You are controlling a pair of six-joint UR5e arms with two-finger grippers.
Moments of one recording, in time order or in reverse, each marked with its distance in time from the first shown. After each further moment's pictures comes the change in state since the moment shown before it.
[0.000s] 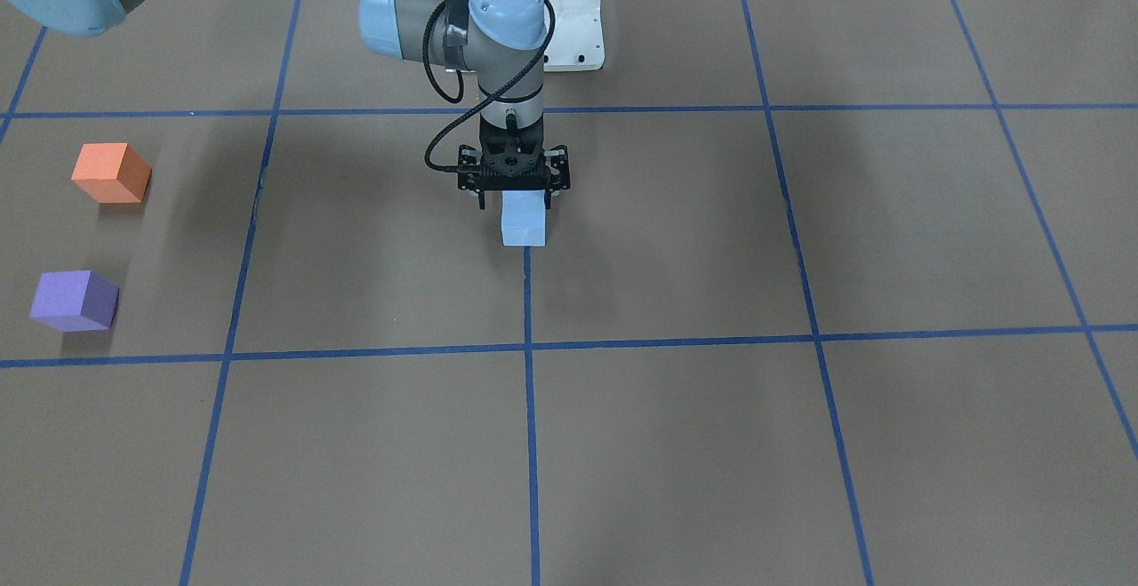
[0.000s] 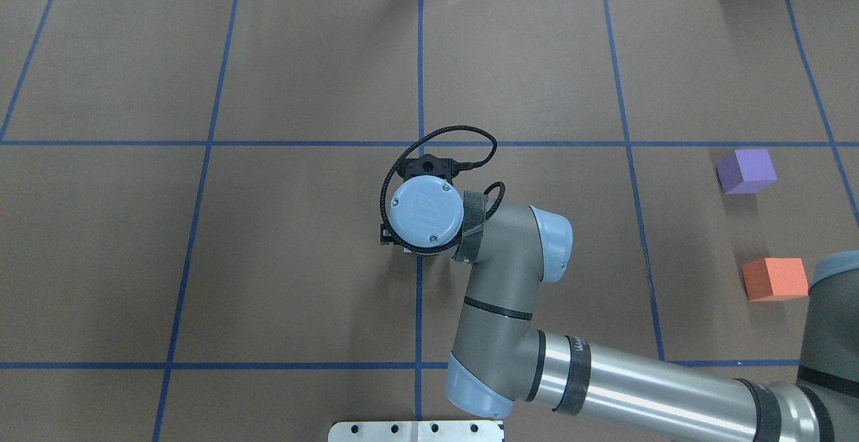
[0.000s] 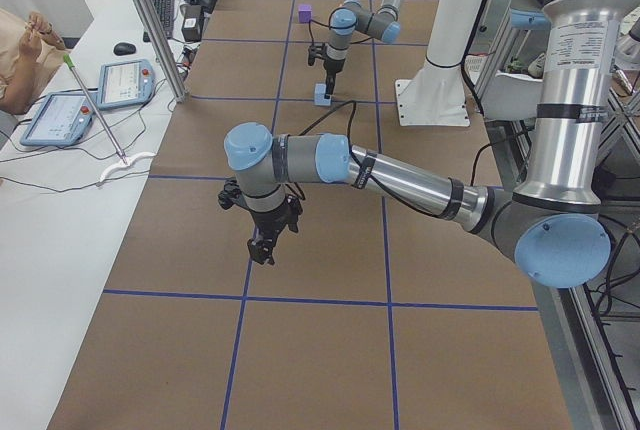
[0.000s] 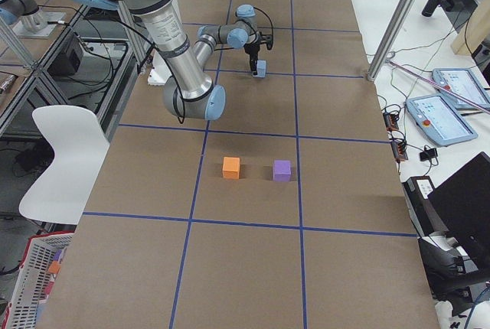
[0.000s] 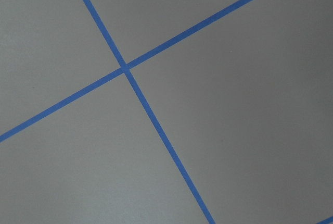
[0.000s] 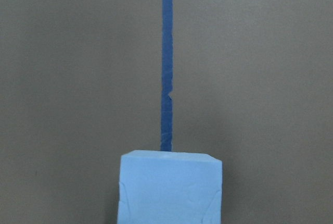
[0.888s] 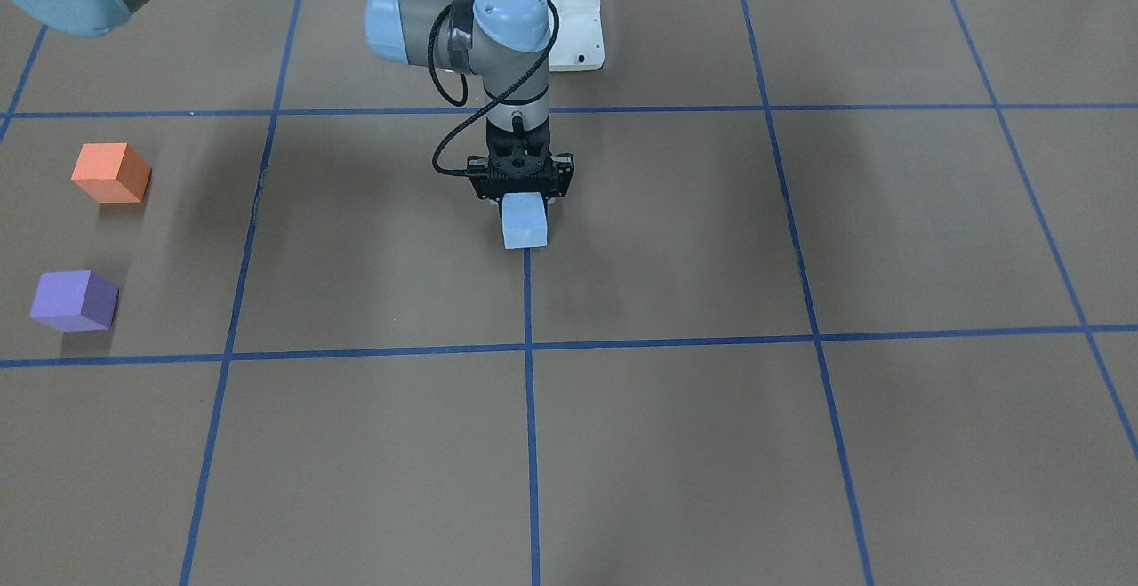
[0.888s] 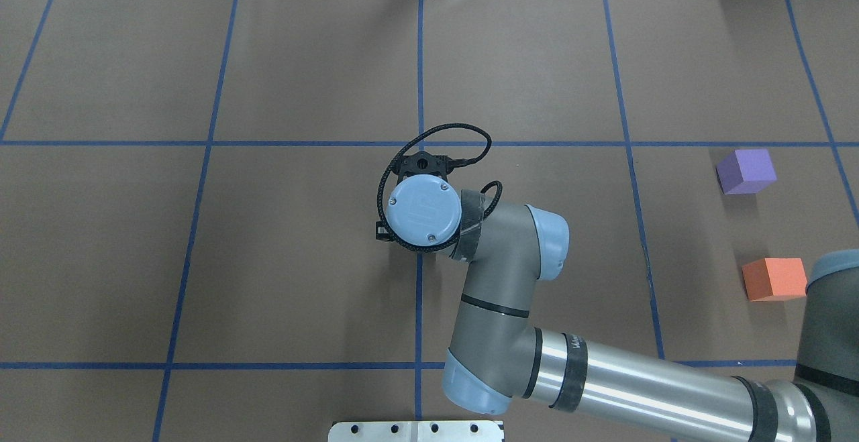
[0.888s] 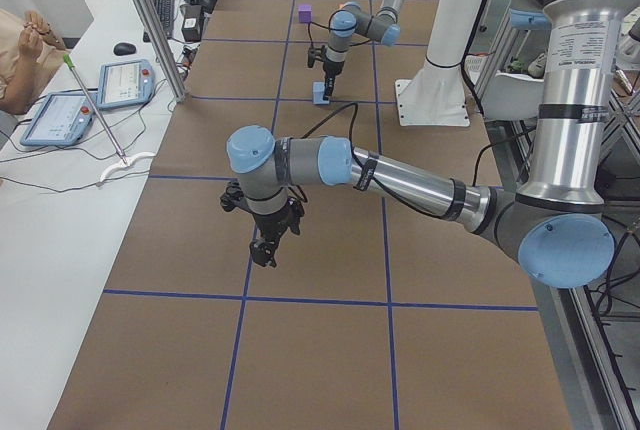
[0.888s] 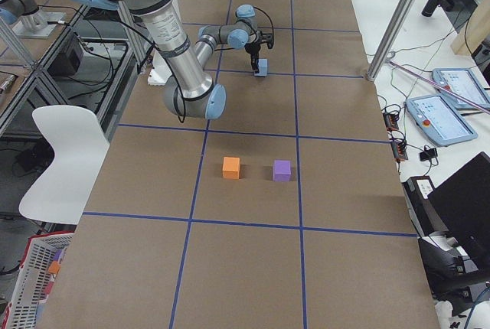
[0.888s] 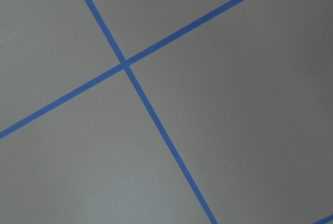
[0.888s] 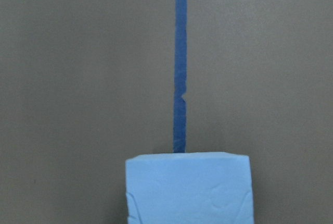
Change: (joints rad) left arm 0.002 0.012 0.003 -0.015 0.001 0.000; right arm 0.023 -0.005 0.023 0.025 -0.002 -0.015
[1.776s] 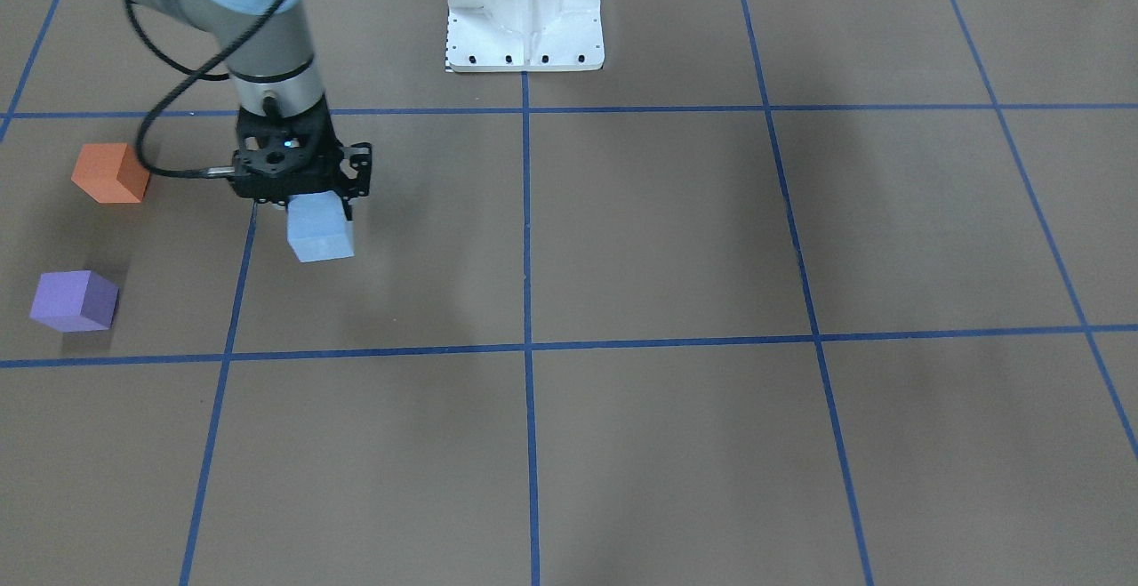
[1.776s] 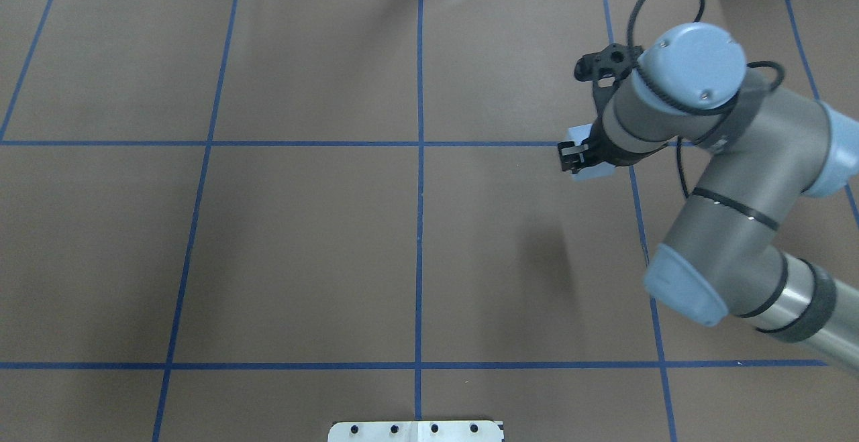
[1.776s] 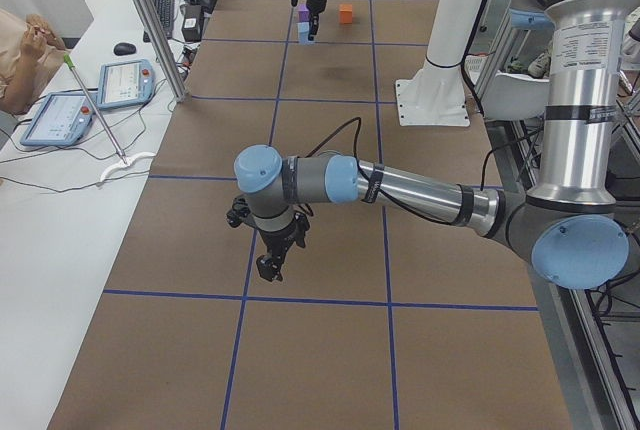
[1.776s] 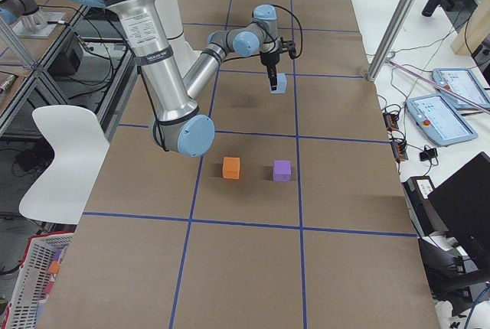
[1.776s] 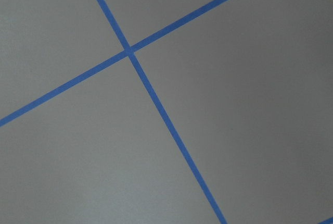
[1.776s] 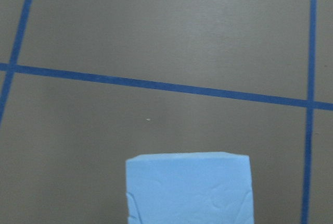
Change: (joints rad) left arm -0.006 0.102 0.059 -0.186 -0.017 -0.057; right arm 0.375 -0.393 0.438 -0.213 0.267 -0.484
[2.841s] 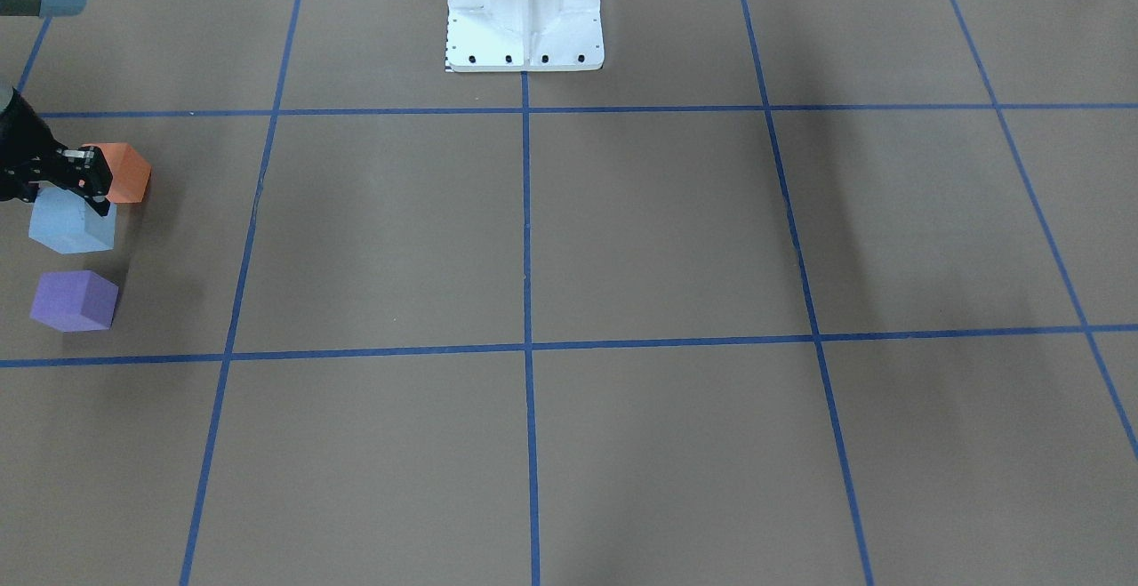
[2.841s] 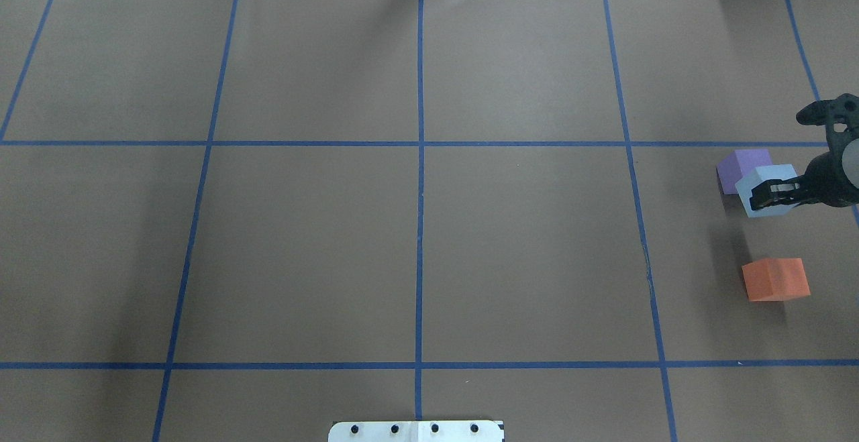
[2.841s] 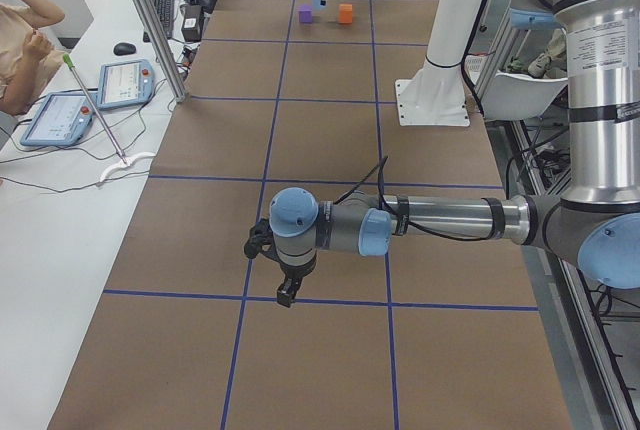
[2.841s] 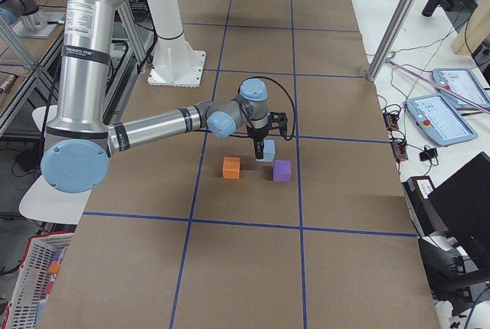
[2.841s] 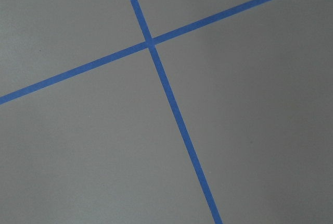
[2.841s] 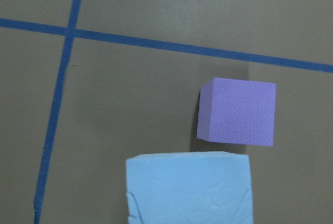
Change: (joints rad) left arm -0.008 0.088 0.044 -0.260 -0.067 -0.175; right arm 0.203 -0.537 -0.115 0.632 0.180 0.010
